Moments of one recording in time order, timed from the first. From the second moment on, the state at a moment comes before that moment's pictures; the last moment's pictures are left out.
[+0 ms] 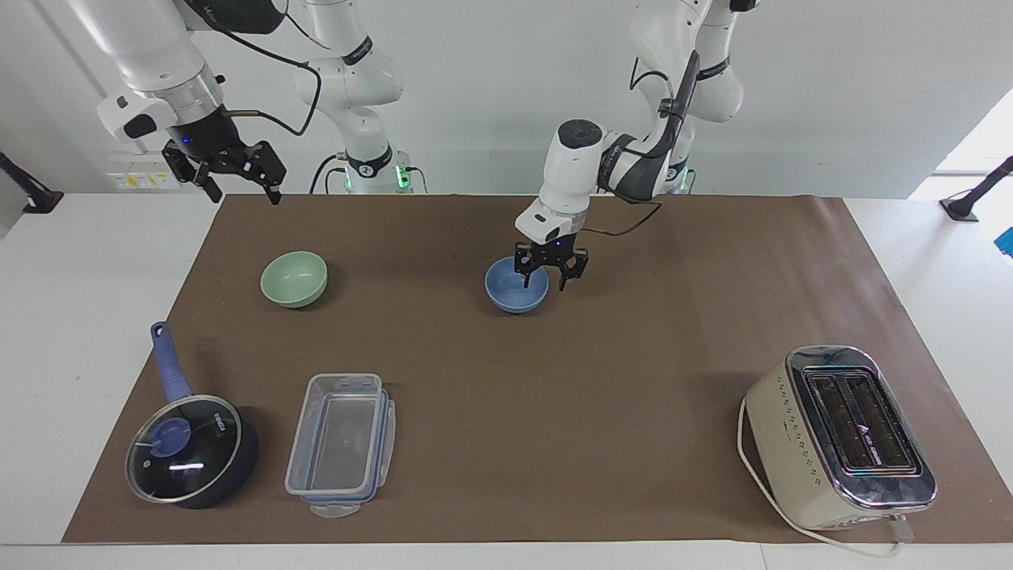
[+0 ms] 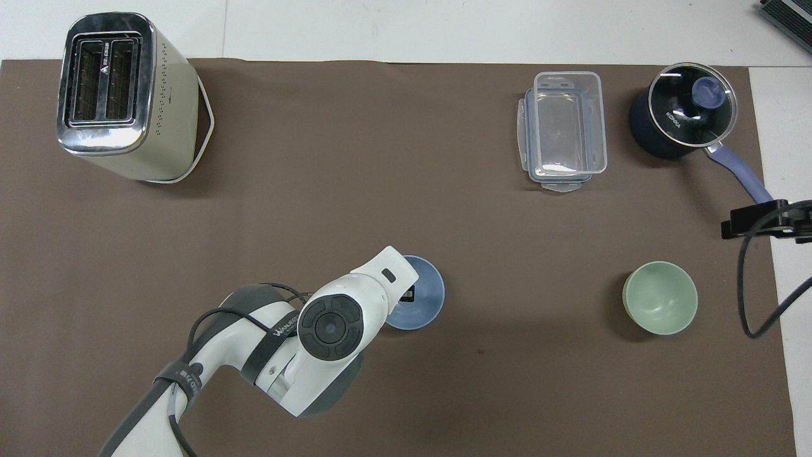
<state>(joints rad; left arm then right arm) -0.71 0.11 0.01 -2.12 0.01 2.43 -0.61 0.07 -0.08 -0.14 -1.64 0.01 1.55 0.01</state>
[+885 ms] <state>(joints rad) -0.22 -0.09 0.03 -1.89 0.01 1.93 0.01 0.06 -0.07 -0.14 -1.71 0.00 1.63 -0.04</state>
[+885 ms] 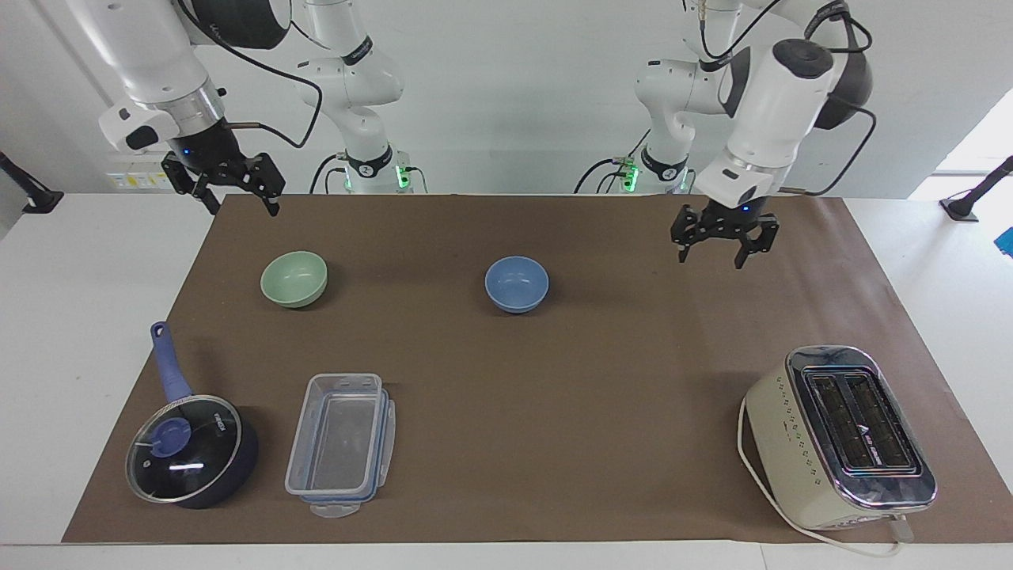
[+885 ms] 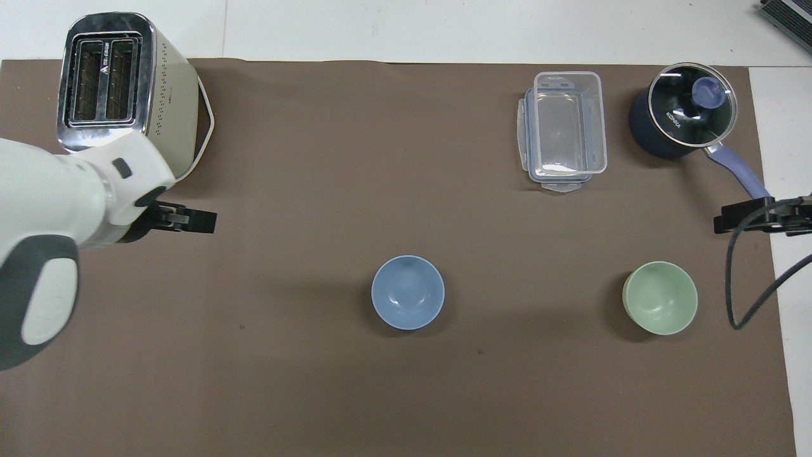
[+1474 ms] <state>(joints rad) -0.08 -0.03 0.03 -1.58 0.01 1.66 0.11 -0.05 -0.06 -0.15 -2.01 0.00 1.91 -0.32</state>
